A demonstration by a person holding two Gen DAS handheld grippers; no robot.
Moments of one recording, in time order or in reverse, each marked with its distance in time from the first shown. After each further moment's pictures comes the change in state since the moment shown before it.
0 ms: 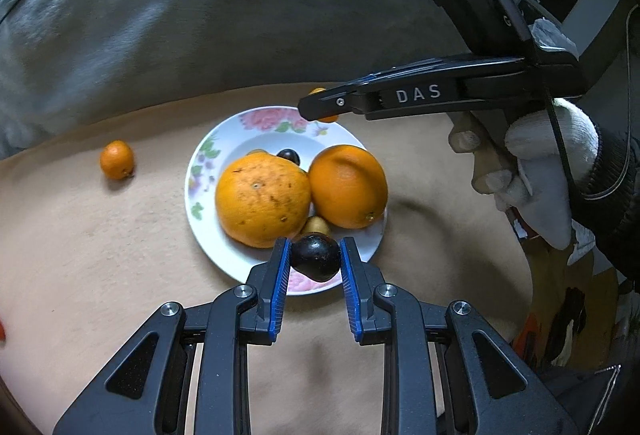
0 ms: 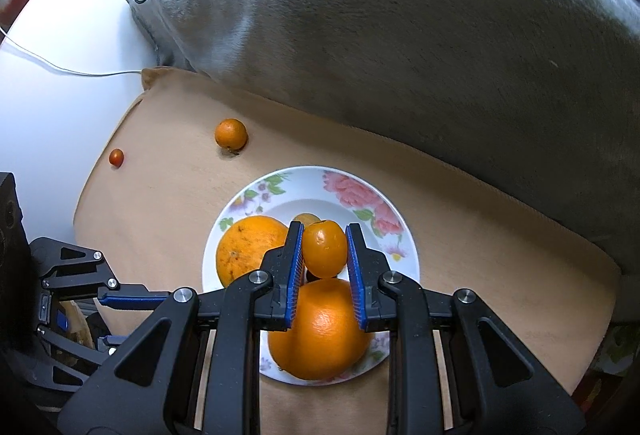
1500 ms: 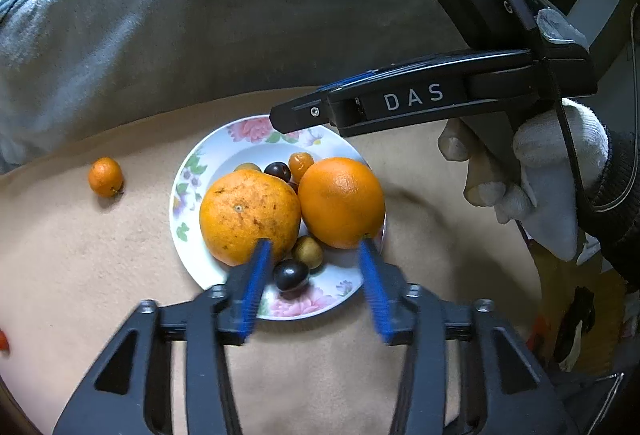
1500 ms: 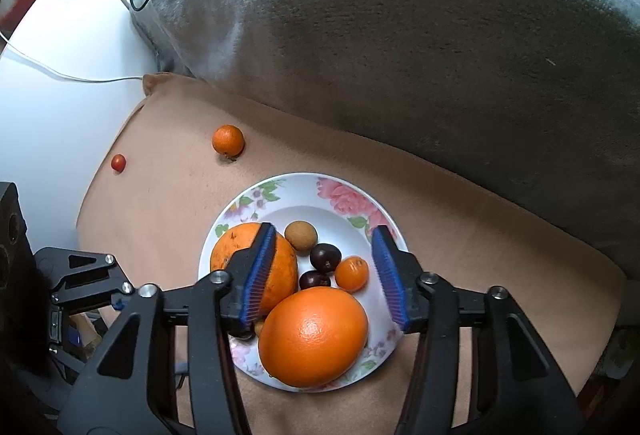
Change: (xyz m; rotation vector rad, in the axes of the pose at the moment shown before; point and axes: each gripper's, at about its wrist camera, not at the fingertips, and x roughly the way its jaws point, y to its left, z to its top) left arm 0.007 -0.009 0.008 0.019 -0.018 0.026; right arm 0.000 -0.011 0.004 0.004 -0.025 0.025
